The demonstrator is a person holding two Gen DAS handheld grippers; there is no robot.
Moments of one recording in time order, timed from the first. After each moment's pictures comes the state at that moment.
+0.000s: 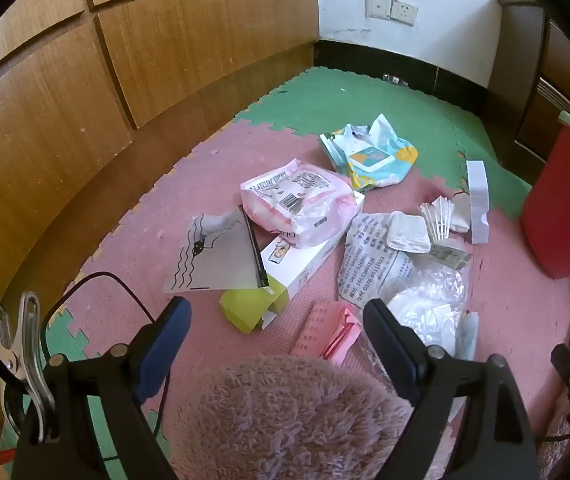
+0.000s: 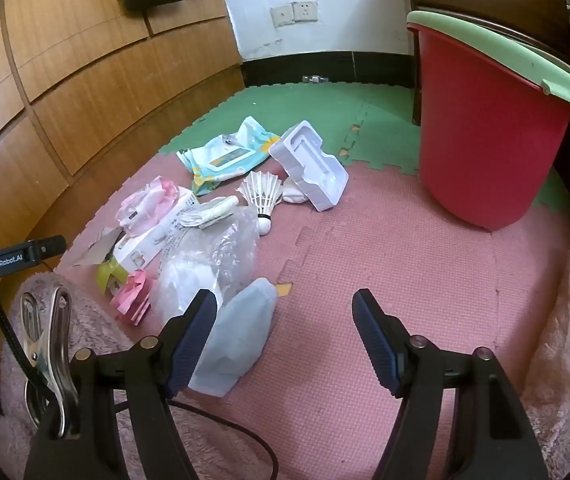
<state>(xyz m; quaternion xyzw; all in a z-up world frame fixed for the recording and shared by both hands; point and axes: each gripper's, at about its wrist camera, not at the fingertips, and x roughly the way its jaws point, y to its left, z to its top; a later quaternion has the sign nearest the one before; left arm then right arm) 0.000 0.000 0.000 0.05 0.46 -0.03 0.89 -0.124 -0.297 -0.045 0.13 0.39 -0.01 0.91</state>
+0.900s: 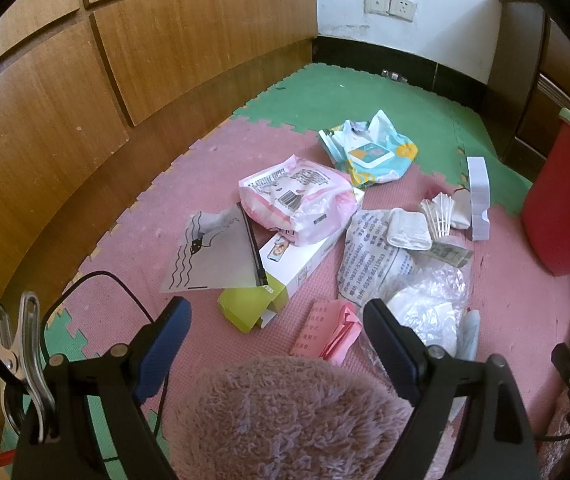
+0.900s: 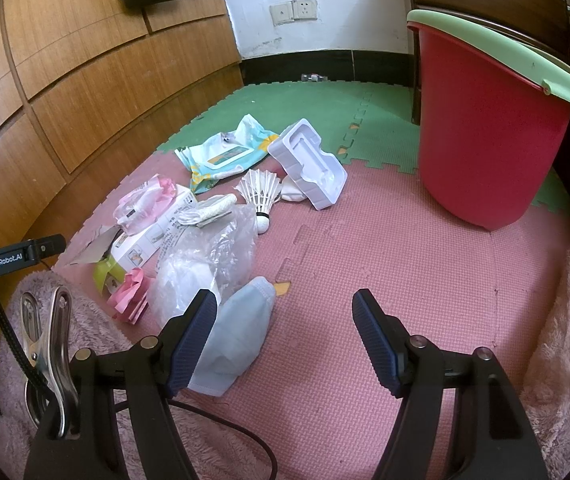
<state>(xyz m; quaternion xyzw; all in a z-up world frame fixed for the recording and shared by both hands) 0.000 0.001 -0.003 0.05 0.46 -0.03 0.89 -0.121 -0.297 -0.047 0.12 0.40 -0.01 0.91</state>
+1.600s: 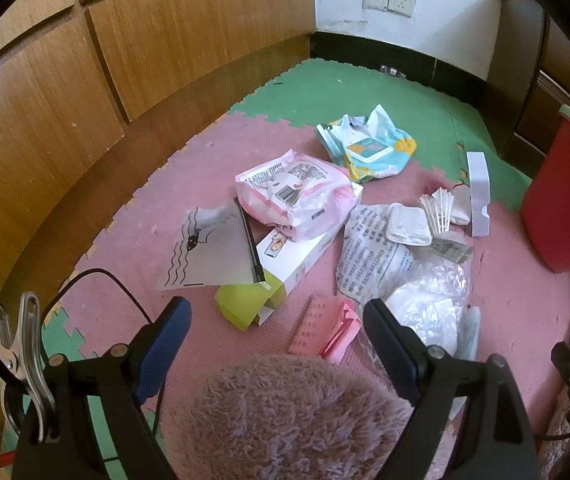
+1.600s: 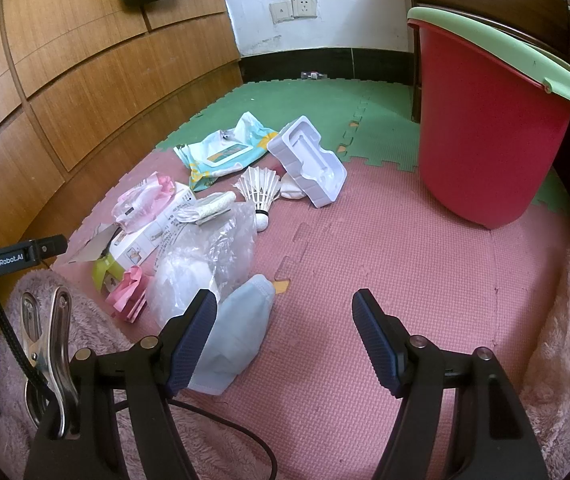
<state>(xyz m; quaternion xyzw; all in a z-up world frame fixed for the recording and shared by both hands) -0.001 -0.003 -0.012 0.05 0.47 -0.03 0.88 -0.121 -0.297 -0.048 0.12 0.40 -0.01 0.91</state>
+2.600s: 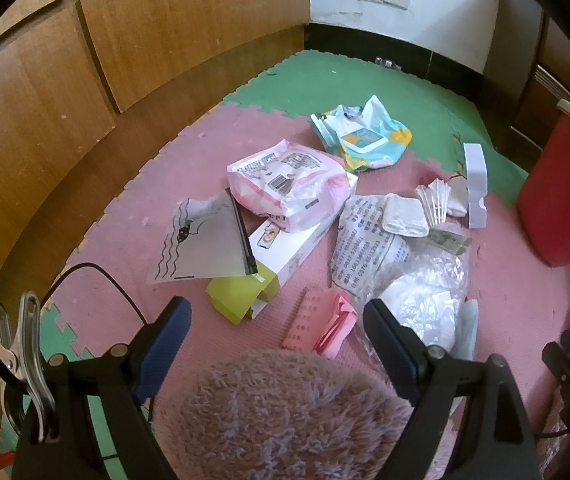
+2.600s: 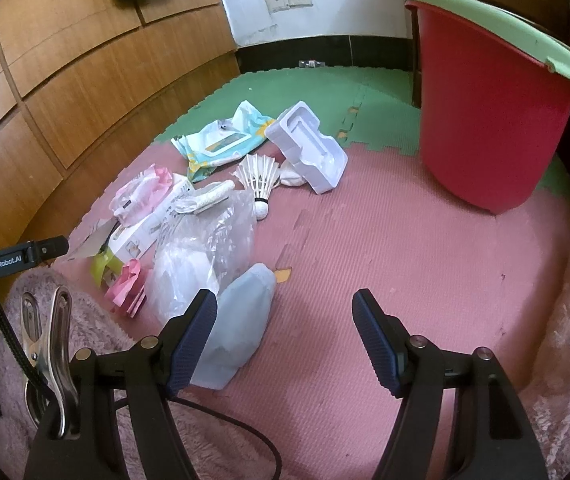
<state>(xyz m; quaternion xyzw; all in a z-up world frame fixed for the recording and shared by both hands) -0.006 -0.008 -0.015 0.05 0.48 -0.03 0.88 -0.120 -0.298 -0.060 0.14 0.42 -0.01 0.90</state>
